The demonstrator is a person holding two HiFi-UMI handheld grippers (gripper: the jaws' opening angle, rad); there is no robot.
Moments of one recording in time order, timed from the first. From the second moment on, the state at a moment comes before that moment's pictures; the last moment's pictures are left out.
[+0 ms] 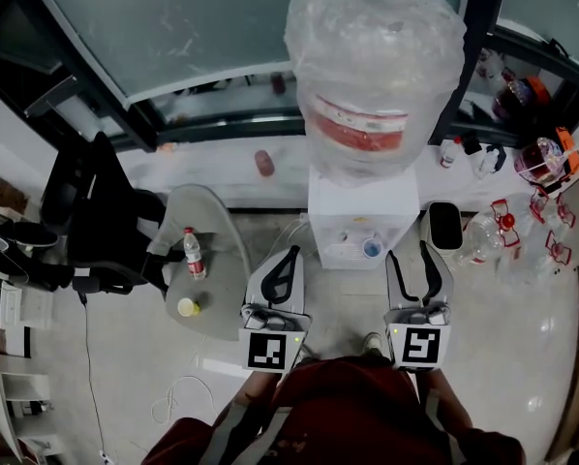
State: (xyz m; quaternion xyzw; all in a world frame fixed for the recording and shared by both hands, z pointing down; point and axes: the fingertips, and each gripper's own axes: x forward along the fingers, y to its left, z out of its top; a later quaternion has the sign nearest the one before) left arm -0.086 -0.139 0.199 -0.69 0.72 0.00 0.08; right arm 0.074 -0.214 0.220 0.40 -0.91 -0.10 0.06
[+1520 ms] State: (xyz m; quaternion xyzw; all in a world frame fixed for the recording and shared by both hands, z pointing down) left arm -0.047 -0.142 0.194 -0.69 0.72 -0.01 0.08; right arm 0.115 -0.223 0.206 0.41 -0.91 -0.07 0.01
